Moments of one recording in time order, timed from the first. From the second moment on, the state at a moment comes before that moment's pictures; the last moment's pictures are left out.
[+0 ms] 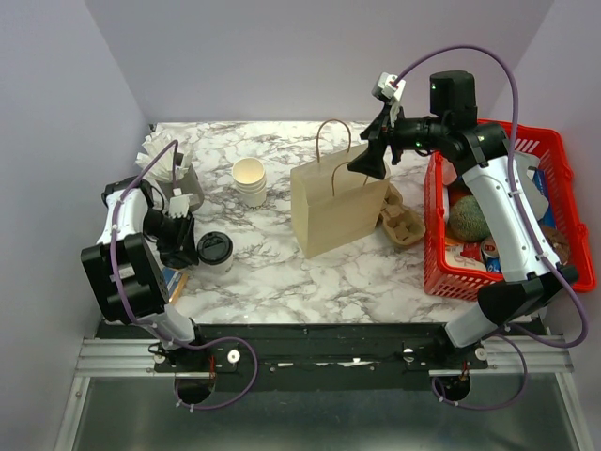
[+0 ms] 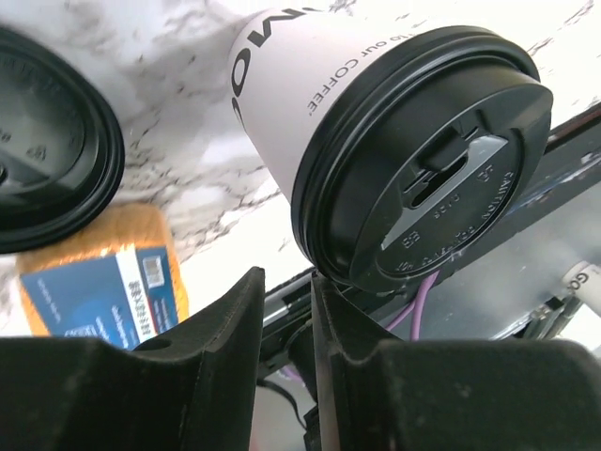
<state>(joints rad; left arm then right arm) 0.35 1.60 1.19 -1.30 0.50 0.57 0.33 1.57 1.92 -0.87 -0.80 -0.41</state>
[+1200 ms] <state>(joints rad) 0.29 1.29 1.23 -1.11 0.38 0.47 0.33 1.59 1.92 -0.87 -0.78 -0.40</state>
